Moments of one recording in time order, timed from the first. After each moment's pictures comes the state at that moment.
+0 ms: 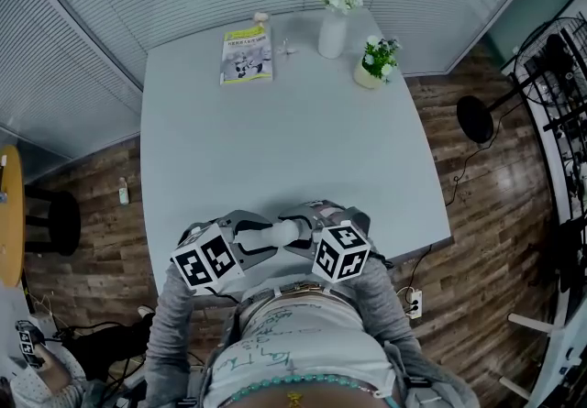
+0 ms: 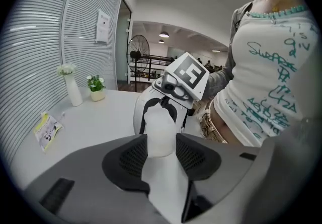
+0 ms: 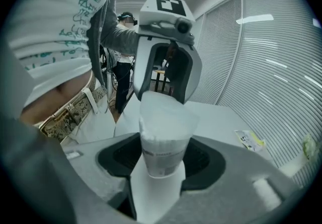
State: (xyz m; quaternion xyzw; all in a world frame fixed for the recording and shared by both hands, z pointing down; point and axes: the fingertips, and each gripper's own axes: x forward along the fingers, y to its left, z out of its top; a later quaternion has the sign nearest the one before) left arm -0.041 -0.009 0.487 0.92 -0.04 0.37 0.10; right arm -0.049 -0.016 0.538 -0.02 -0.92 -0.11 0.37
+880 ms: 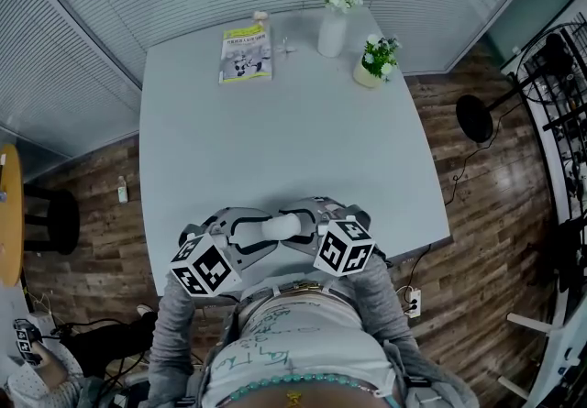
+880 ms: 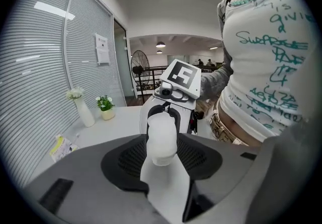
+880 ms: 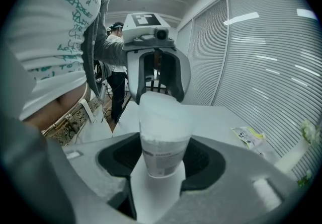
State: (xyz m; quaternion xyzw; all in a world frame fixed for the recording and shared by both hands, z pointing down) left arm -0.038 -0.020 0.472 0.94 -0.09 0.32 -0.01; right arm -0.047 -0.024 0.525 0.01 -0.94 -0.07 0.33
